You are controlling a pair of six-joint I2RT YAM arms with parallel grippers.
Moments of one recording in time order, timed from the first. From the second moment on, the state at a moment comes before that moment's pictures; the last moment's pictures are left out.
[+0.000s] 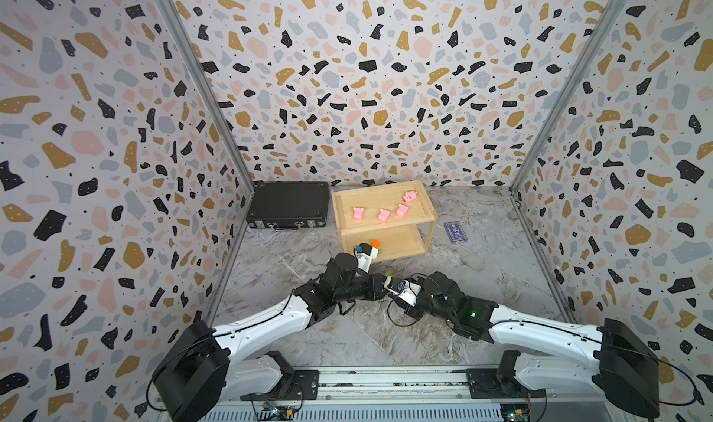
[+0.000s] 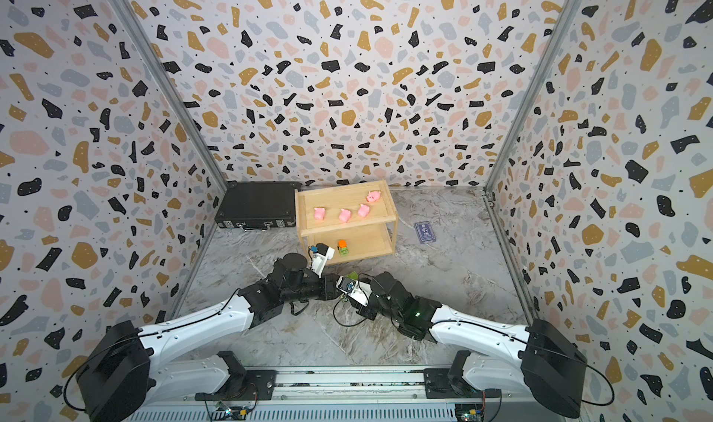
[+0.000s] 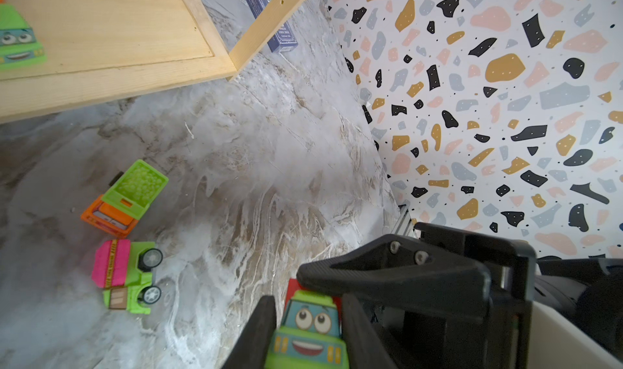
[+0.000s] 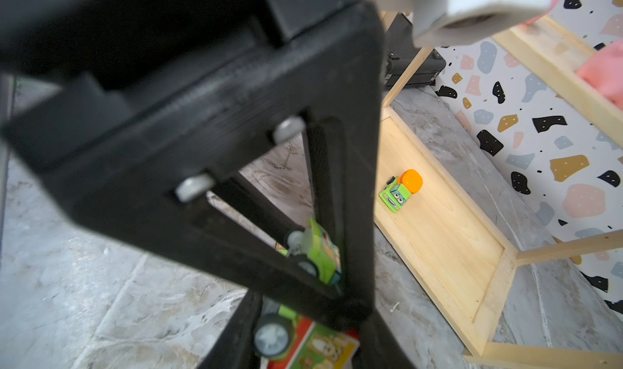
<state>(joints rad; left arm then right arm) -0.76 1.20 0.62 0.10 0.40 -0.77 1.02 1.15 0.58 0.08 0.04 -0.33</state>
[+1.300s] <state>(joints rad) -0.59 1.03 0.56 0.65 0.63 -0.67 0.61 1.12 0.84 0.04 -0.95 0.32</state>
